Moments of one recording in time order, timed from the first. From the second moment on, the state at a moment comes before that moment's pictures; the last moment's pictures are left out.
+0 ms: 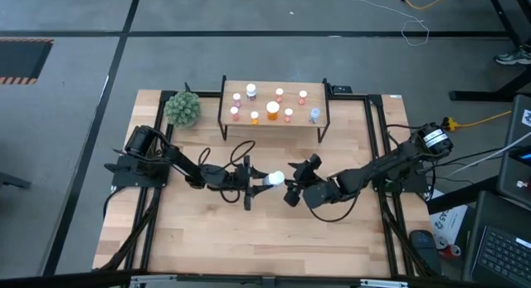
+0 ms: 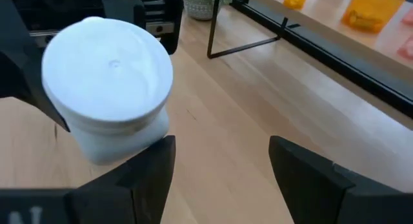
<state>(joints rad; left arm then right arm) -0.23 1.87 0.57 1.33 -0.35 -0.14 0.40 1.60 0.85 0.06 0.87 0.51</state>
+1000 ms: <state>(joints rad) -0.23 1.87 0.58 1.17 -0.38 -0.26 0.34 1.60 0.86 0.04 0.76 0.54</state>
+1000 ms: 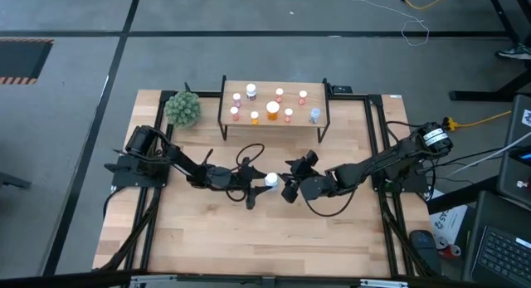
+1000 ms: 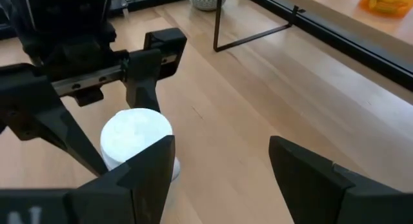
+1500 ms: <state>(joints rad) -0.23 1.87 0.58 1.04 -0.38 -0.28 0.34 1.60 0.86 0.00 0.76 0.54</state>
